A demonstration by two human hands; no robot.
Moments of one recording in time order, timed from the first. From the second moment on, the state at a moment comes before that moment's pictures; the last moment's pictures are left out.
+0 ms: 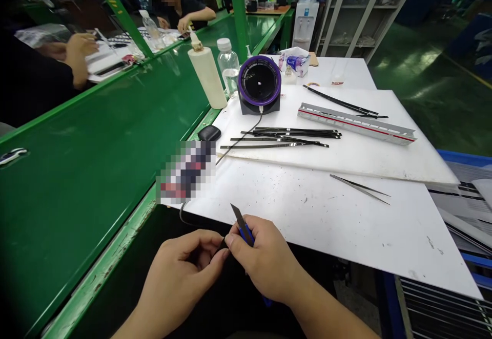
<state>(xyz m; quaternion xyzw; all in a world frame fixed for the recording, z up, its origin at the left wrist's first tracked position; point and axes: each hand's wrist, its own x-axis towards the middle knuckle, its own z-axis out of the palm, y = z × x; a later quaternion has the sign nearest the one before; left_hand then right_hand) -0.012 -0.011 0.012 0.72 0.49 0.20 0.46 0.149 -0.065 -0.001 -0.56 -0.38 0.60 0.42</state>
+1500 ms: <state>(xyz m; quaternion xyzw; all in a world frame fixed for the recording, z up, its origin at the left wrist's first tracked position) -0.013 0.017 -0.055 0.35 0.50 0.19 0.77 0.151 -0.062 -0.004 -0.64 -0.72 0.23 0.15</state>
